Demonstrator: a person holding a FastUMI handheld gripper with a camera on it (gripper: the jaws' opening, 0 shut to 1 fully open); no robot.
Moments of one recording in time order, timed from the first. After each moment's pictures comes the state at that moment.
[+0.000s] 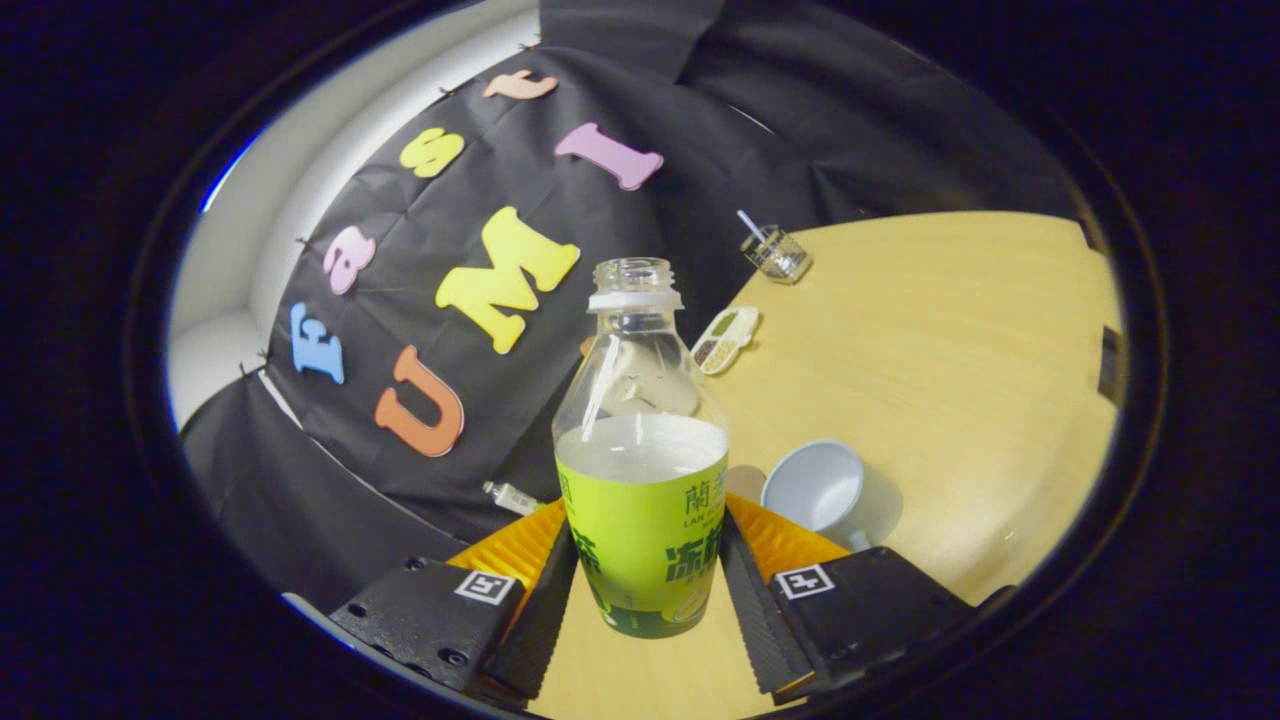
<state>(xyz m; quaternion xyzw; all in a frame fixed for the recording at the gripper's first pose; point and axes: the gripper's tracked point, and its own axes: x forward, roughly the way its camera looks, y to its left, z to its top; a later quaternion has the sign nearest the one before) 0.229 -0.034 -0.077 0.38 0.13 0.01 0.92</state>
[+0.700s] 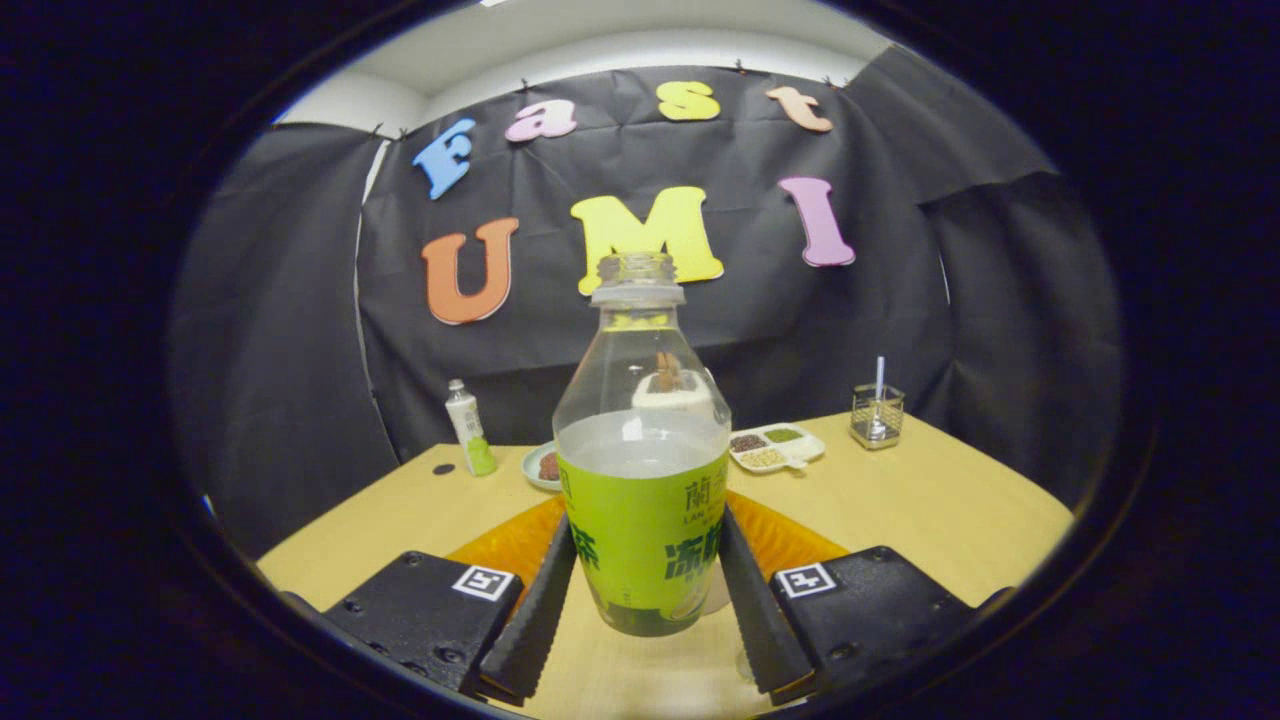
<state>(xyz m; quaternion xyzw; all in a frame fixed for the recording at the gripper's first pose) 0.308 -0.011 -0.085 0.00 0.09 0.01 1.00</state>
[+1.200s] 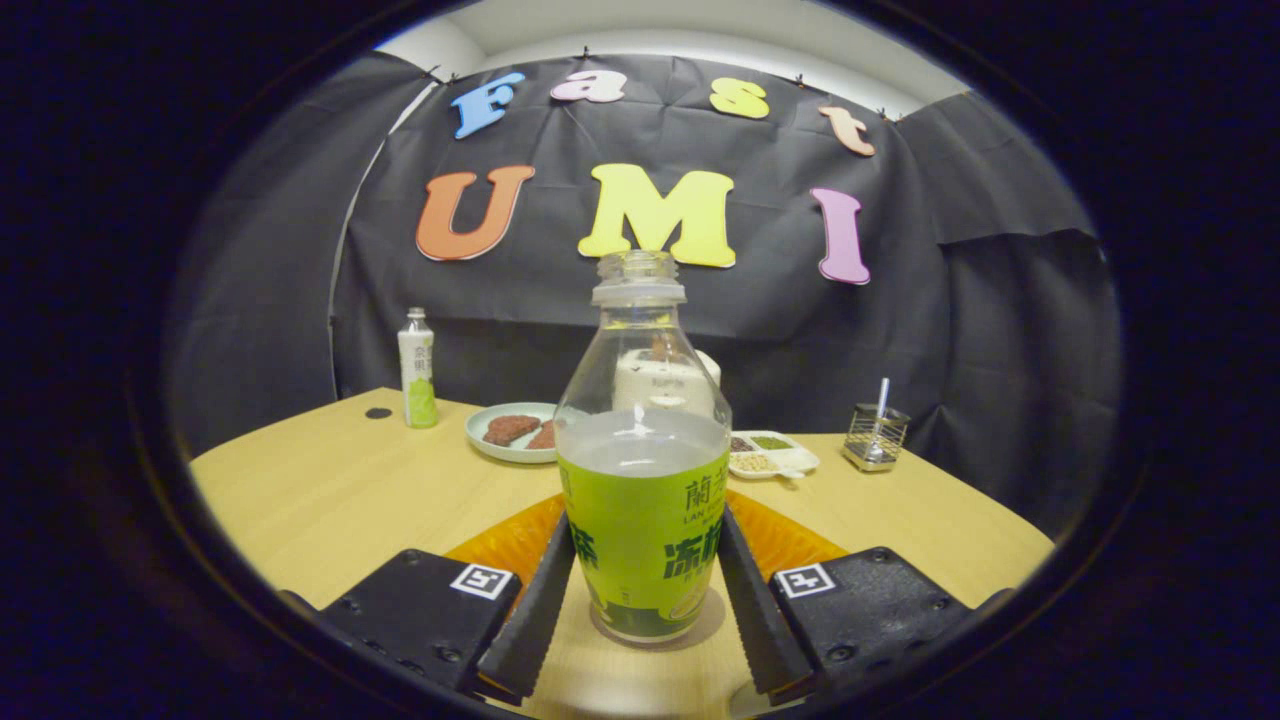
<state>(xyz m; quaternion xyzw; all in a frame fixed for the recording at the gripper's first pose) 0.371 -0.023 -0.138 -0.06 0.09 -0.04 0.99</state>
